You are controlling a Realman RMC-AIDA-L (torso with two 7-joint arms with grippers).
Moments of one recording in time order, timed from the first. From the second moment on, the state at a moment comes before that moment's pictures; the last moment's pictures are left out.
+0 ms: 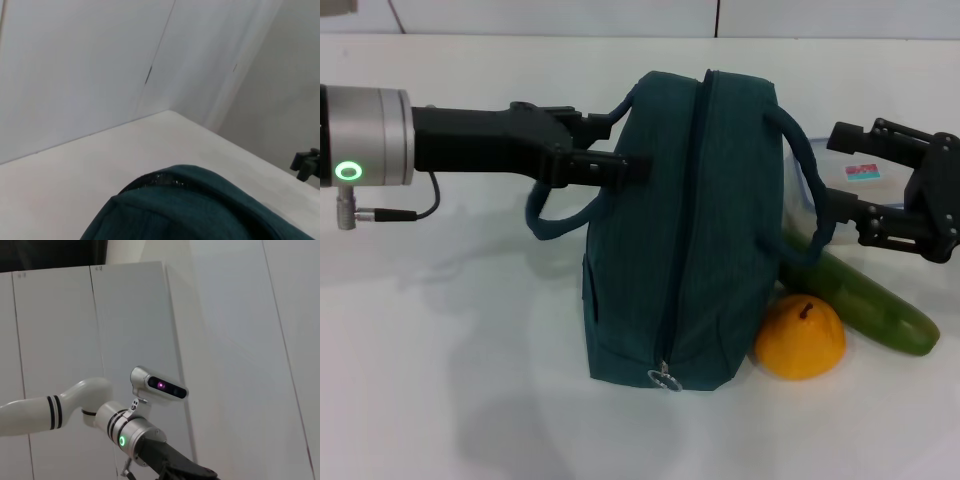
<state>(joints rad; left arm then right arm) -0.45 -2.09 1.02 1.16 1.86 1.54 -1.99 0.48 1.96 -1.00 -0.48 -1.39 -1.78 1.10</state>
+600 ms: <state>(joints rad) -0.46 -2.09 1.06 1.15 1.88 1.54 -1.93 0.48 1.97 -1.00 -0.48 -1.39 -1.78 1.10</state>
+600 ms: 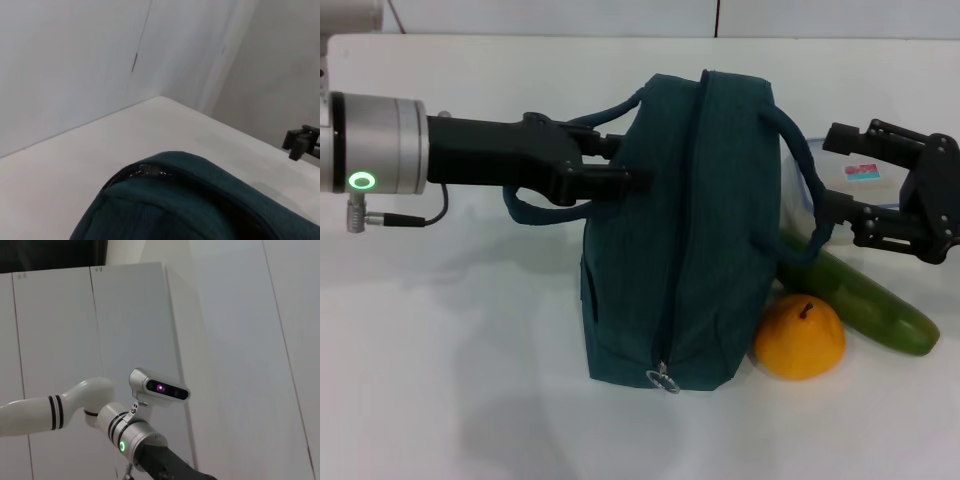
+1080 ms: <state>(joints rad) -0.47 -2.09 1.05 1.15 1.89 1.53 -1.93 0.46 2.02 -0.98 -0.40 -1.34 -1.65 1.06</state>
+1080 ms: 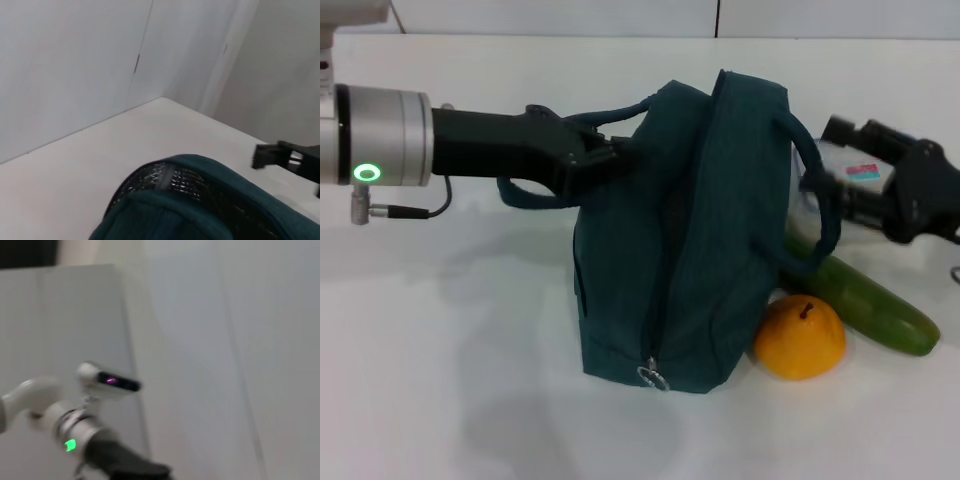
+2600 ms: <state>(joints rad) -0.57 -2.08 1.06 1.10 1.98 1.47 -1.92 0.43 2.03 -0.88 0.13 -0.75 -1.40 1.48</state>
